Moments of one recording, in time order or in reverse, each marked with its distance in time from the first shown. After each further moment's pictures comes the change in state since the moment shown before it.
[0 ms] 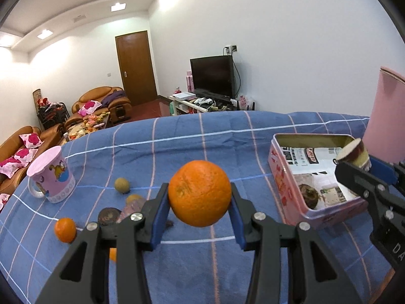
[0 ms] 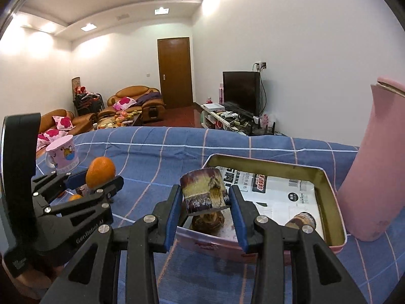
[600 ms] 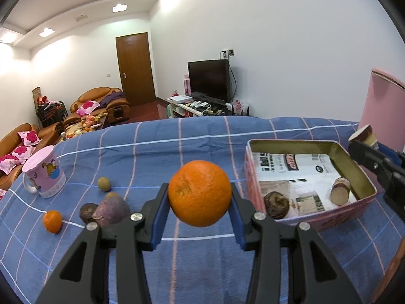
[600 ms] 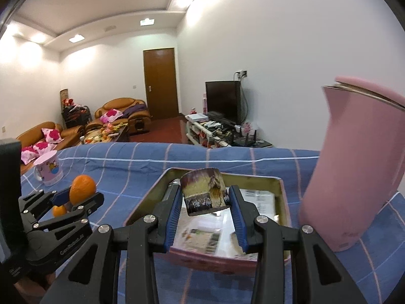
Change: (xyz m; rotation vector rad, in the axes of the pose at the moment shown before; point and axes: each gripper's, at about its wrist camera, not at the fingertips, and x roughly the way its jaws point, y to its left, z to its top) left arm -0.009 -0.039 0.005 -0.024 -0.018 -0.012; right arm -0.023 -0.062 0.005 0.051 -0.062 -0.076
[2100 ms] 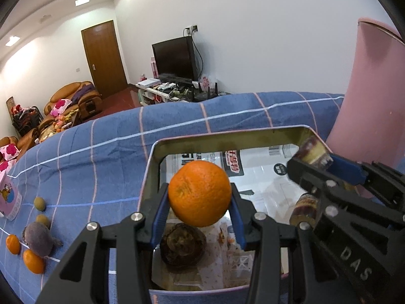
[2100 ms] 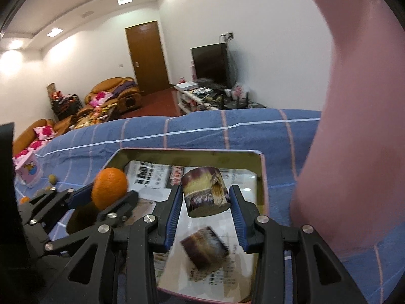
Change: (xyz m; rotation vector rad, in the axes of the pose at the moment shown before) left arm 0.060 -0.109 0.024 0.120 0.146 -0.103; right arm 0.073 -0.056 -0.005 0.103 0.214 0.029
